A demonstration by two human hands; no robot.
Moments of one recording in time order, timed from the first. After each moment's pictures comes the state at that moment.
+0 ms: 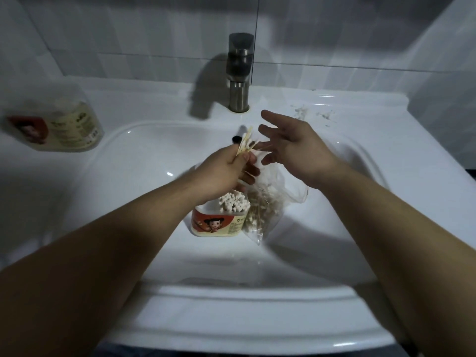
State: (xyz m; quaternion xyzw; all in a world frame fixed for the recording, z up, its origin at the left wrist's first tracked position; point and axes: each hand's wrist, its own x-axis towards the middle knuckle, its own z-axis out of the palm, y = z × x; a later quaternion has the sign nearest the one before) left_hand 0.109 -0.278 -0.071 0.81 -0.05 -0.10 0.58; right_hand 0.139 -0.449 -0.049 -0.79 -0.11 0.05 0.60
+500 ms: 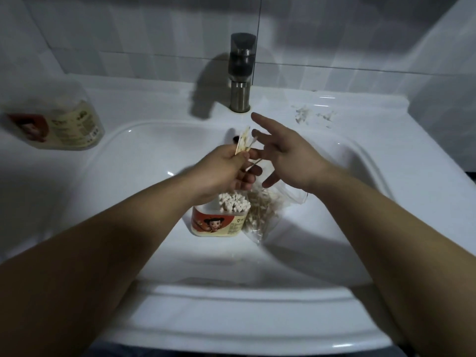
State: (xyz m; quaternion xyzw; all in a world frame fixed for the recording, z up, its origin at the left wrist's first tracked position) left_hand 0.104 -0.280 -0.062 0.70 0.01 -0.15 0.70; right_hand 0.126 -0.442 -0.046 -0.83 -0.16 0.09 0.53
